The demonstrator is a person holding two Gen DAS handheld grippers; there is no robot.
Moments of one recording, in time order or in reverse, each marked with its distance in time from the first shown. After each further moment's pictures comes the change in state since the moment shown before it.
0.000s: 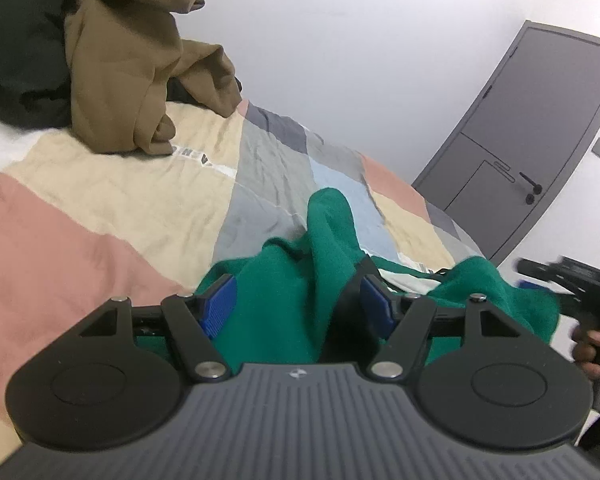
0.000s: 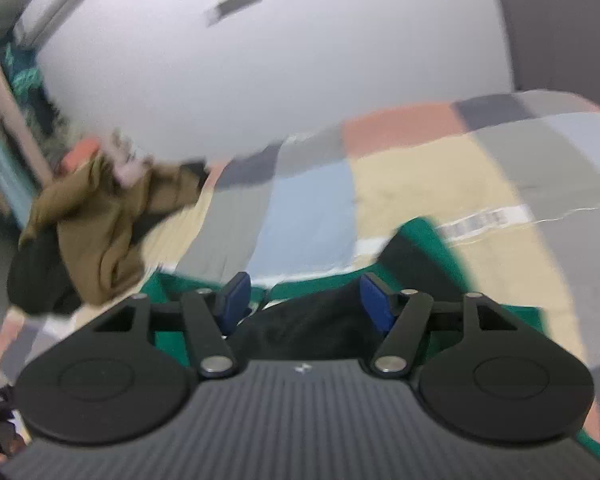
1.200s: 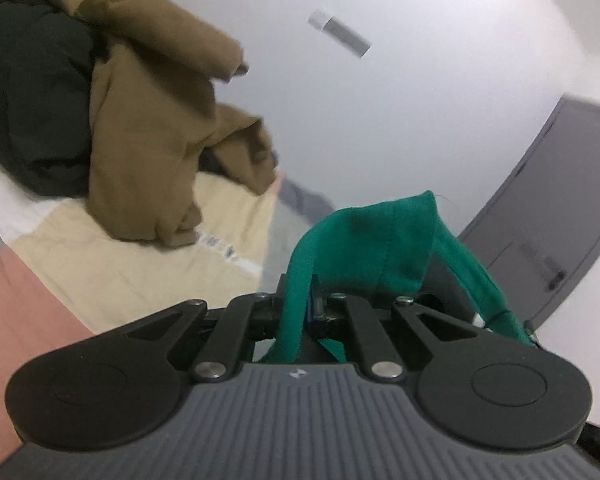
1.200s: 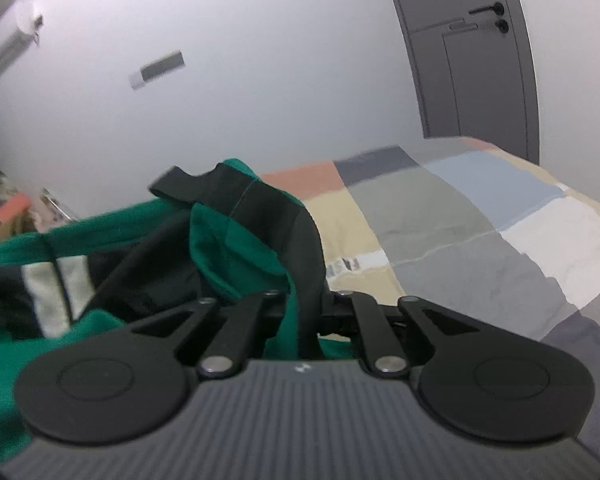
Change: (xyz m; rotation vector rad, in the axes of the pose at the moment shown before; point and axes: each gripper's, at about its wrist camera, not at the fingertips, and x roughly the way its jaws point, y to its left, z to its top) left arm 0.032 0.028 0.076 -0.124 -0.160 0.091; right arm -0.022 -0.081 -0.013 0.024 -0.183 -0.223
